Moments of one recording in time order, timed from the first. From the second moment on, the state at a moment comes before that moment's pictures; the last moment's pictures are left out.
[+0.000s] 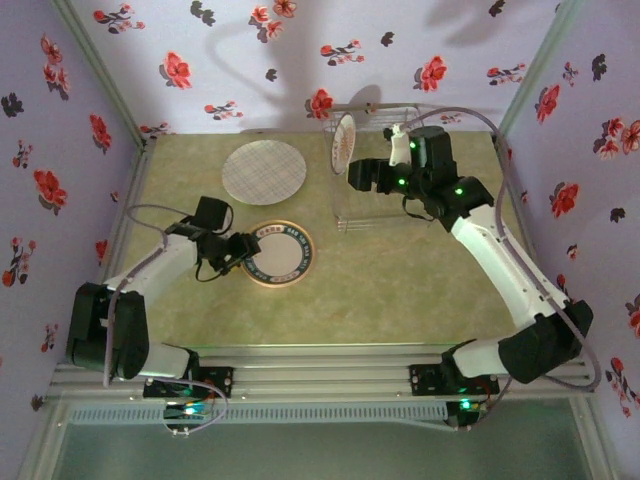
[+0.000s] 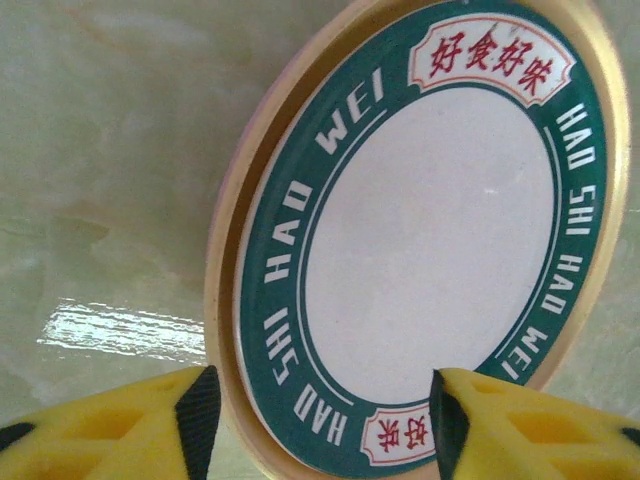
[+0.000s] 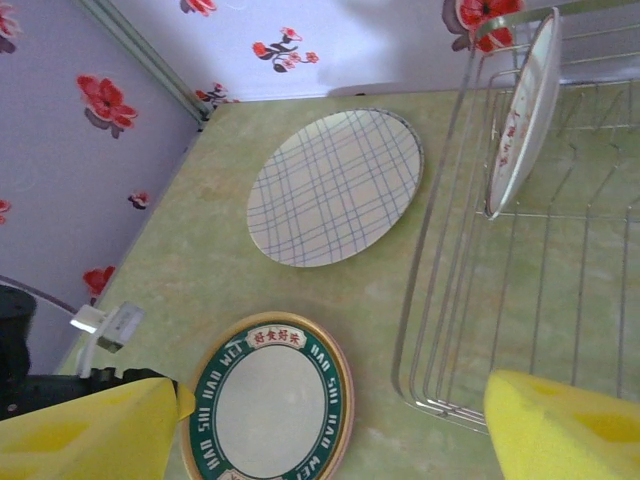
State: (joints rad) left arm -0.30 1.40 0.87 -0.63 0.25 -0.74; right arm 0.44 1.37 1.43 -0.58 -0.28 0.35
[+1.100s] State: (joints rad) left arm -0.35 1.25 1.27 -0.61 0.13 -0.74; right arm 0.31 1.91 1.97 -0.78 0.06 0.34
